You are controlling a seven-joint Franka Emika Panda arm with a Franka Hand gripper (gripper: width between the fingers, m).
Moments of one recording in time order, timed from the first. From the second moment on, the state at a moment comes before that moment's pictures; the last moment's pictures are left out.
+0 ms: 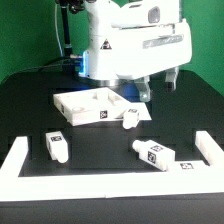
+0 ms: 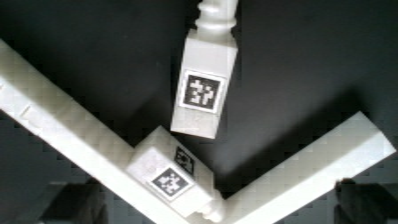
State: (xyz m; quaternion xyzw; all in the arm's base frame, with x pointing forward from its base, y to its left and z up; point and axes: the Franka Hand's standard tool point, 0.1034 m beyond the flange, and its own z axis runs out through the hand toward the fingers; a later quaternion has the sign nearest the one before) arm 0.566 0.043 0.126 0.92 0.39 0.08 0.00
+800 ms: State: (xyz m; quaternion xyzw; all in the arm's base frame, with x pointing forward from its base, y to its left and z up) arm 0.570 0.024 0.112 0.92 0.39 0.07 0.00
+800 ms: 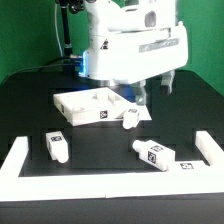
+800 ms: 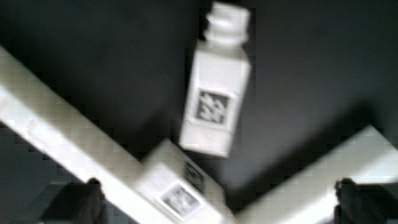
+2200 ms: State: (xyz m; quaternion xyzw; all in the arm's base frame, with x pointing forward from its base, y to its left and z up) arm 0.589 0.045 0.010 0.94 0.33 0.05 -0.02
